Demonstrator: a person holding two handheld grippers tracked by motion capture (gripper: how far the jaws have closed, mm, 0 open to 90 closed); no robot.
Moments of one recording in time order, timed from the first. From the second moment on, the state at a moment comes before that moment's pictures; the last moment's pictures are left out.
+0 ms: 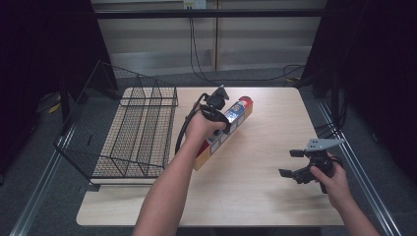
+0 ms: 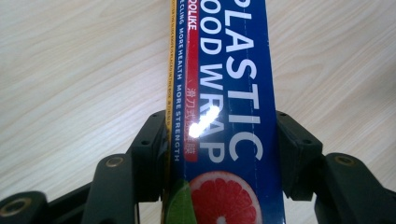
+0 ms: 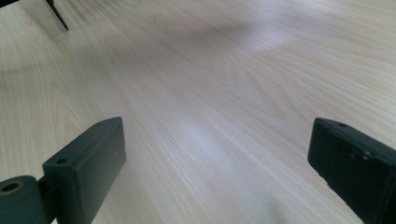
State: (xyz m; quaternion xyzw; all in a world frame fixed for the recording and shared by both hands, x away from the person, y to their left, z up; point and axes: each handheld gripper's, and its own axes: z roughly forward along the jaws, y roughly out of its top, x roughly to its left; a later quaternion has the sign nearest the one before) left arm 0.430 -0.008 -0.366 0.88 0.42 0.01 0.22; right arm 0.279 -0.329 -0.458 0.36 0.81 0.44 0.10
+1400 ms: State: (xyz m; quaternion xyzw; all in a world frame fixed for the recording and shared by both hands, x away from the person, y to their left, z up) left arm 0.443 0.085 -0.285 0.83 0.51 0.03 0.20; right arm 0.279 -0.328 -0.458 0.36 0.81 0.44 0.09
